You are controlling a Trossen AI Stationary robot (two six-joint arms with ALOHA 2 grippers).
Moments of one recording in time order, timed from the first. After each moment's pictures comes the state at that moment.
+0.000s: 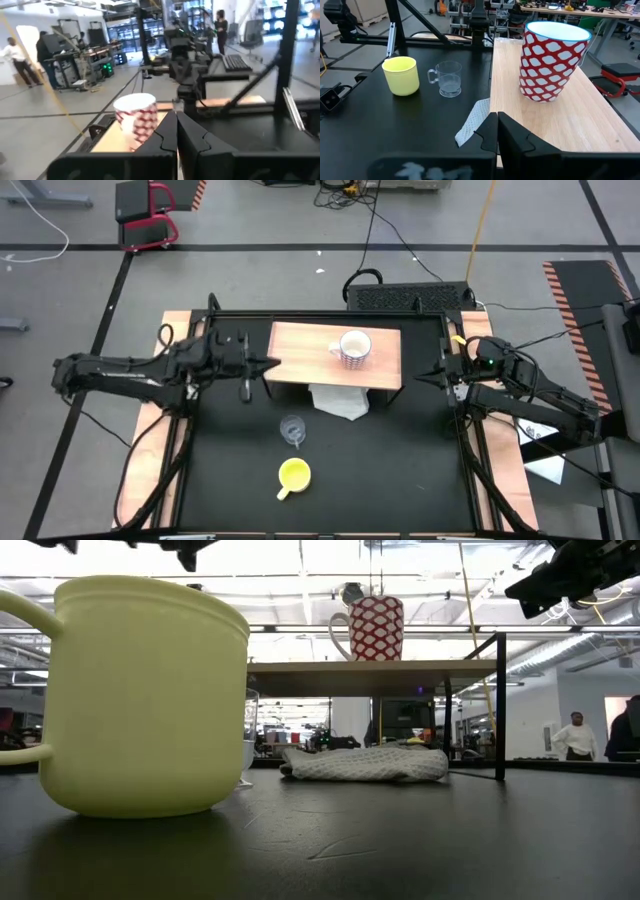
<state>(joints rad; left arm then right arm) 0.07 0.85 0.64 0.25 -0.02 0.11 -0.43 0.31 0.51 -0.51 -0.43 -0.17</state>
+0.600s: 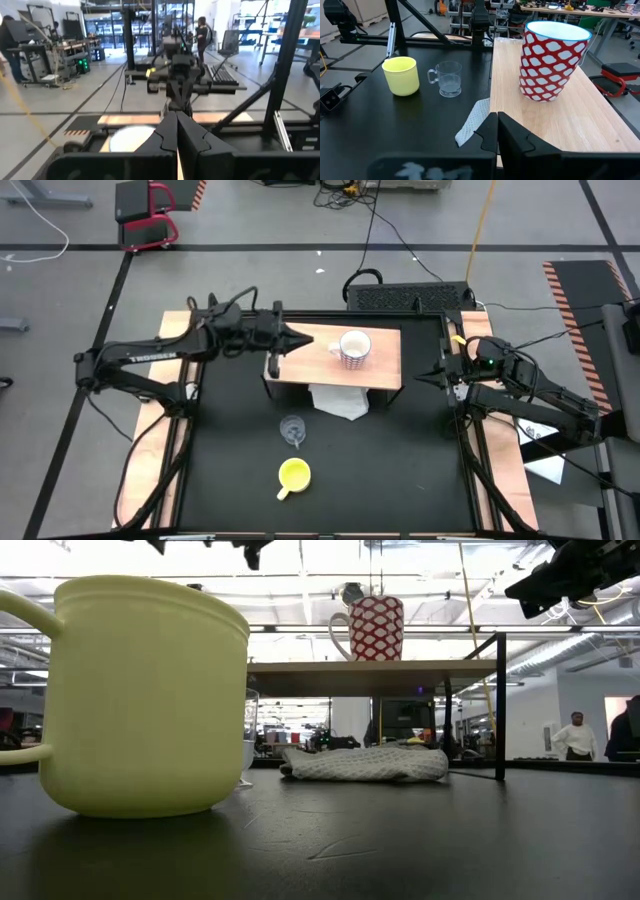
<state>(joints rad) 0.29 1.23 0.99 0.27 0.32 0.03 -0.43 0.31 0.51 -0.51 -0.43 -0.17</state>
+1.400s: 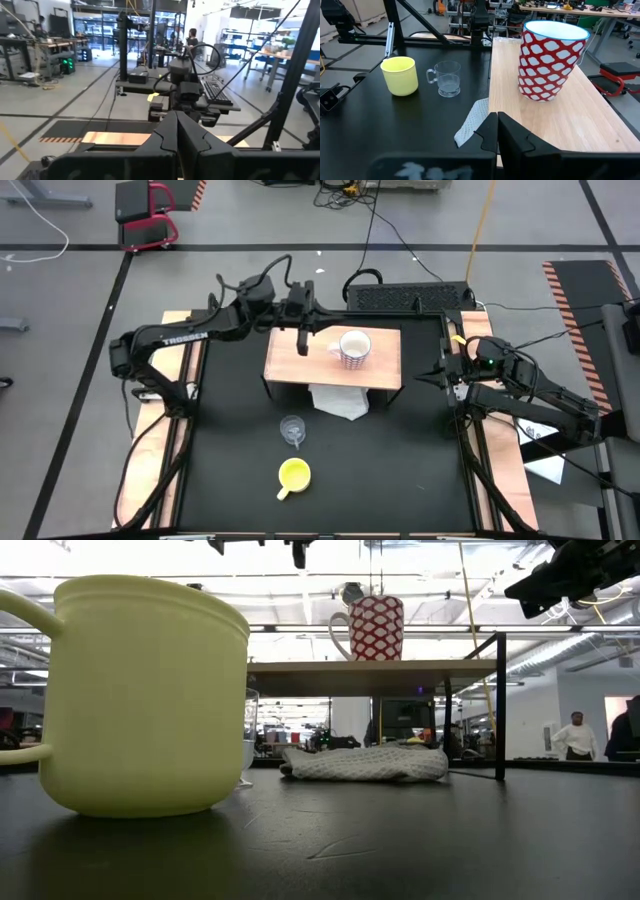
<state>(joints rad) 0.36 1.53 1.35 0.24 0.45 -0.08 -0.43 0.31 0.51 -0.51 -0.42 -0.17</state>
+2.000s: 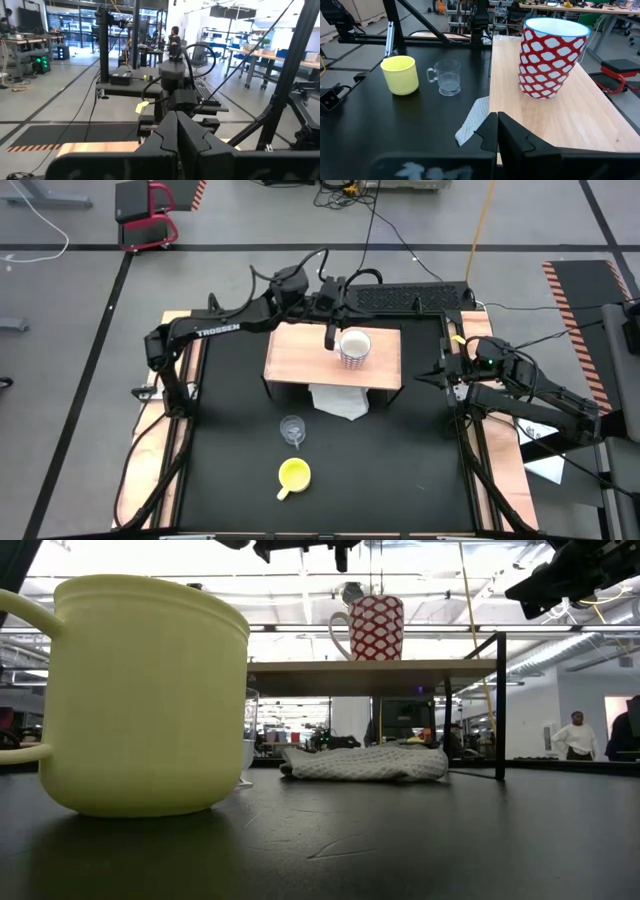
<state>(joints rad) 0.35 1.80 1.67 0.20 0.55 -0.09 -0.43 0.31 0.51 -0.52 -0.42 -0.16</state>
